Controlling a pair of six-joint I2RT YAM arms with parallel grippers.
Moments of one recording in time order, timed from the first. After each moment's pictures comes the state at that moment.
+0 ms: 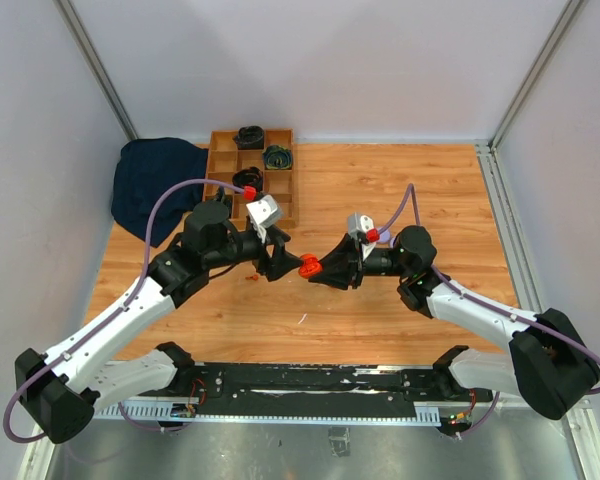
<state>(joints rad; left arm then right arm) -0.66 0.99 0.87 -0.20 0.46 0.00 0.62 1.19 0.53 0.76 -0.97 0.17</state>
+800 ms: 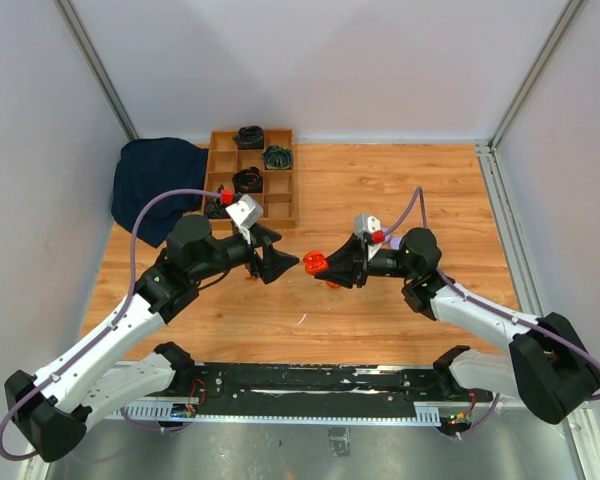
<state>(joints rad) -0.64 0.87 0.80 -0.10 0.39 -0.14 0.57 1.18 0.49 0.76 -0.96 0.15</state>
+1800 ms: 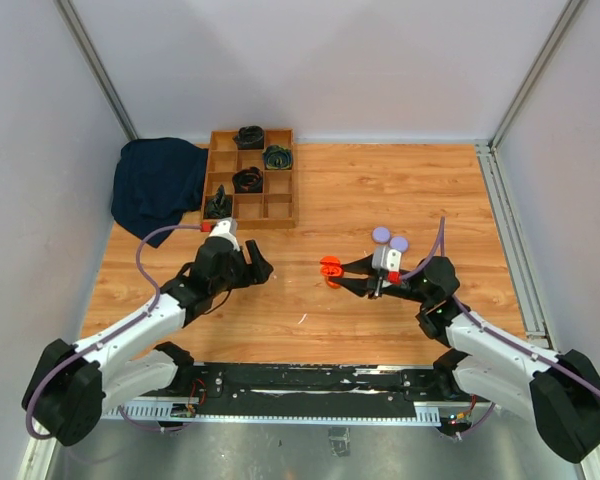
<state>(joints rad) -0.55 0.96 0.46 -0.05 -0.08 -0.64 0.57 0.95 0.28 0.79 -0.80 -0.16</state>
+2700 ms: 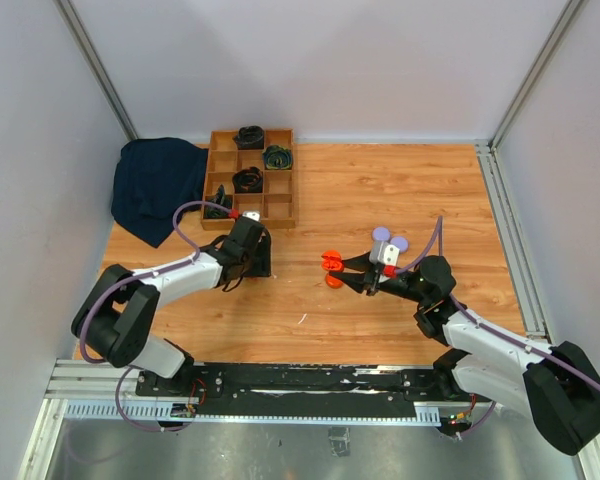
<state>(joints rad) -0.55 1.45 0.70 -0.15 -0.22 -0.47 0.57 1.00 0.26 0.83 -0.70 -0.14</state>
